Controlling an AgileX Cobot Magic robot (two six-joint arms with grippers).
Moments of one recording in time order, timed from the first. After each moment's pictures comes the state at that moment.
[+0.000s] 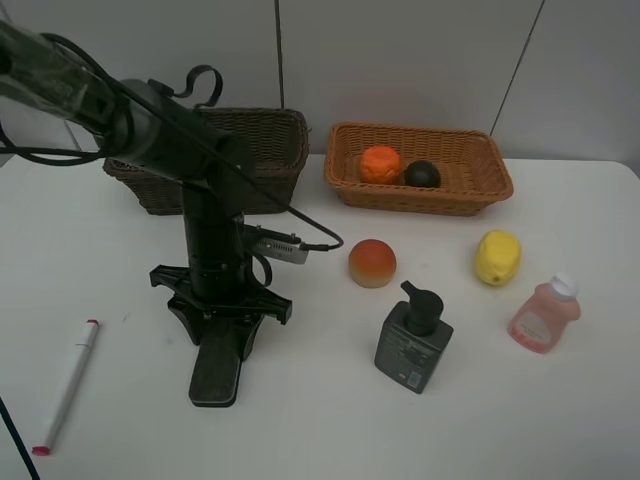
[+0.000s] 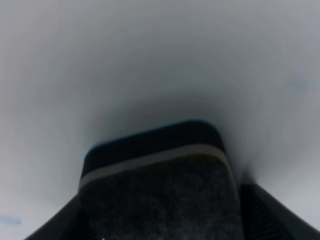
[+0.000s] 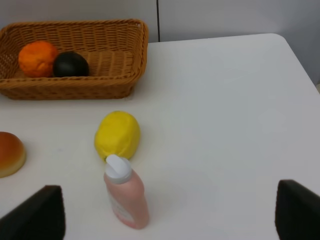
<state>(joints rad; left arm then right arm) -0.63 2.12 -1.20 -0.12 0.90 -0.22 0.01 0.00 -0.52 -0.11 1.07 0.07</state>
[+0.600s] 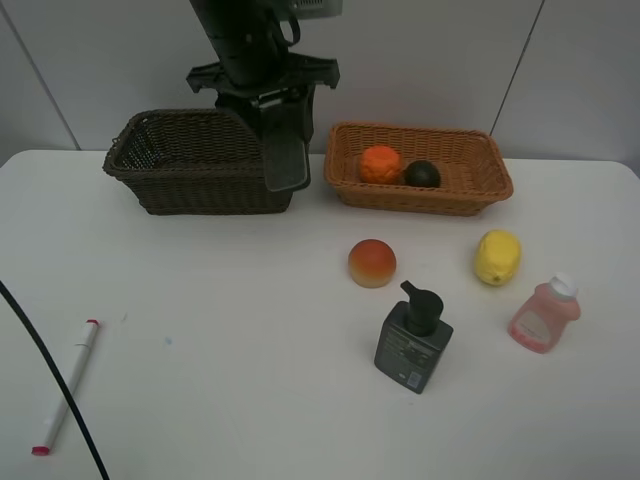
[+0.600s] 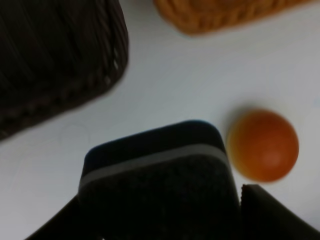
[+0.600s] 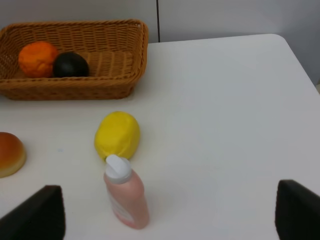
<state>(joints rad) -0.52 2.07 -1.89 -0.12 1.05 -0.19 0.01 0.00 -0.52 -0.11 1.07 0.07</state>
